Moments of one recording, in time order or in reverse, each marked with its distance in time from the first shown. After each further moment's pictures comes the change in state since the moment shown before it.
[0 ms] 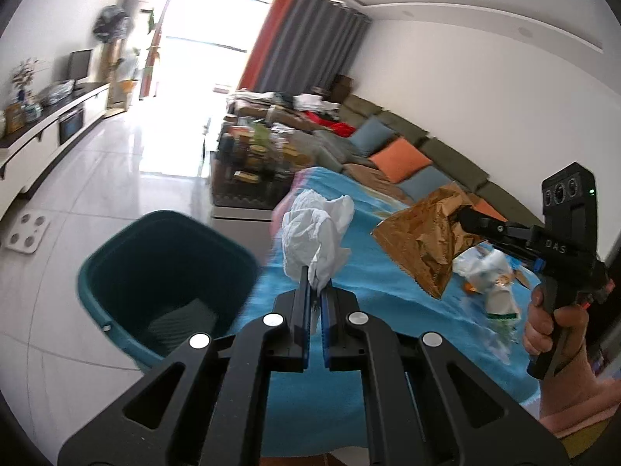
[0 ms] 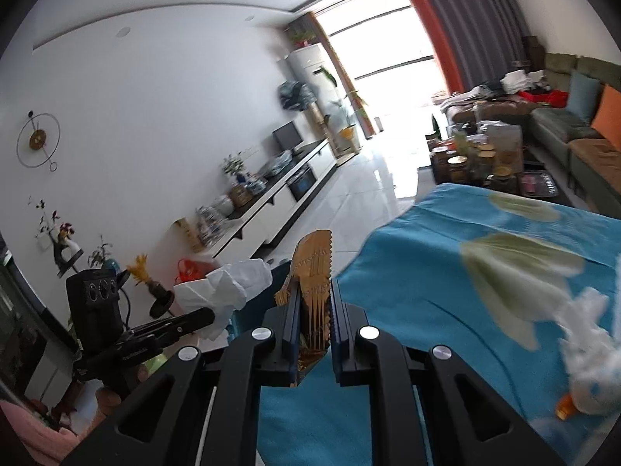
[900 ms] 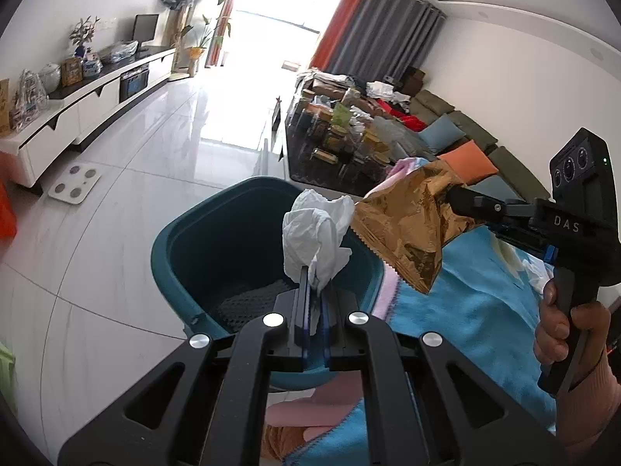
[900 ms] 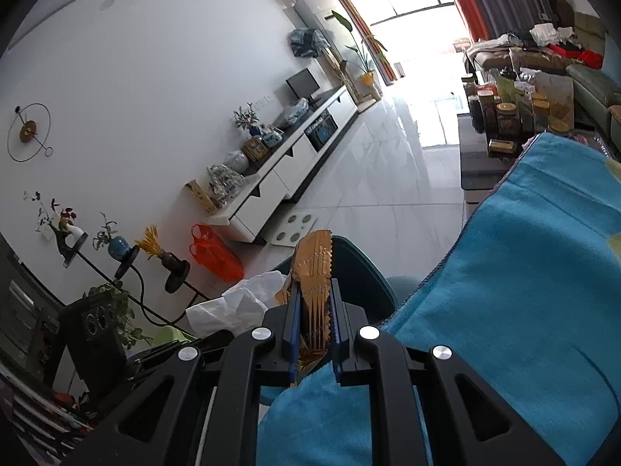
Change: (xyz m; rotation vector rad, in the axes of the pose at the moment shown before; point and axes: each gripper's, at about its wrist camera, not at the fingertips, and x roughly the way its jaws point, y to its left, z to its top) left arm 0.015 0.099 -0.003 -0.155 0.071 0.197; right arm 0.149 0.038 0.008 0.053 0.205 0.070
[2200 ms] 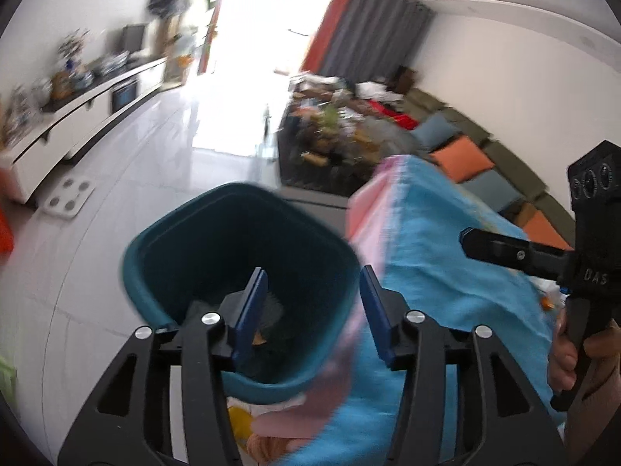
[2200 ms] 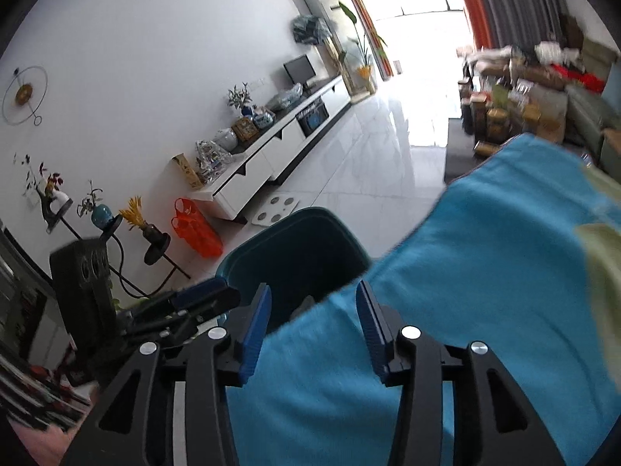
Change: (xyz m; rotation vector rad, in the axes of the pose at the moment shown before) left arm 0.023 -0.047 0.007 0.074 -0.026 -0.036; right arm -0.042 0.006 -0.027 -0.109 0.027 -0.090
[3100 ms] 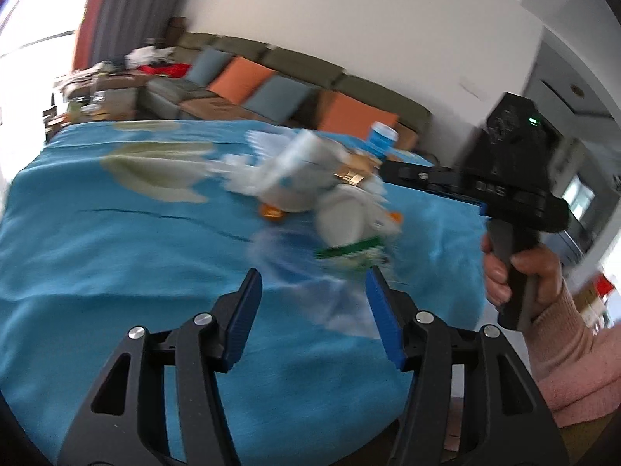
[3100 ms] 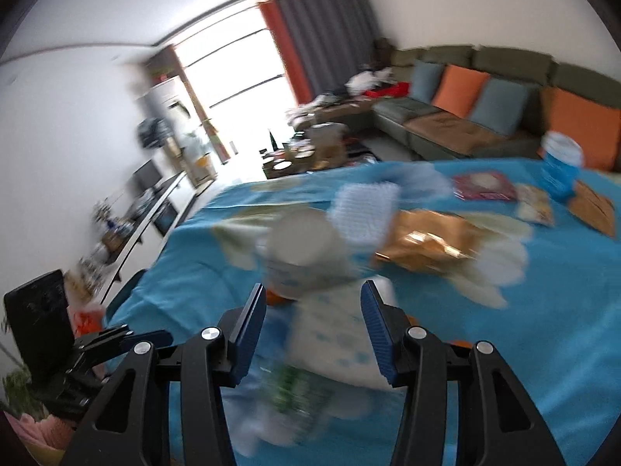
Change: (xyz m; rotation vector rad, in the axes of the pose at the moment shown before) left arm 0.039 -0.307 -0.095 0.499 0.247 -0.646; right arm -0.258 -0.158 -0.164 0.390 -0.313 -0.494
